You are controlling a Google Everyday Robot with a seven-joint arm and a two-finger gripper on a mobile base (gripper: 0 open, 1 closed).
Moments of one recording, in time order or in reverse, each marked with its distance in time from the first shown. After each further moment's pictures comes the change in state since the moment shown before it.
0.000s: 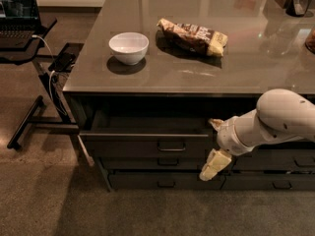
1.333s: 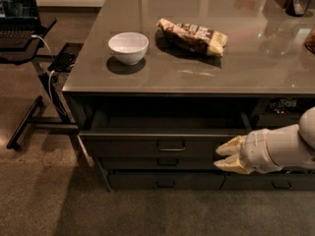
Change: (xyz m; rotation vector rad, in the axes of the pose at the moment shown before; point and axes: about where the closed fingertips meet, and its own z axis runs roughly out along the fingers) arm 0.022 0.038 -0.058 0.074 -0.078 -0.030
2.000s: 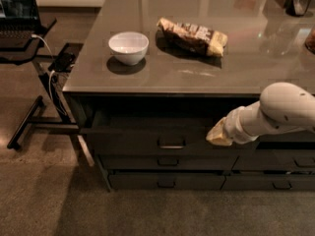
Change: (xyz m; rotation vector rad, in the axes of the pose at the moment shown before) arm 0.004 -0.088 0.060 0.038 0.110 0.080
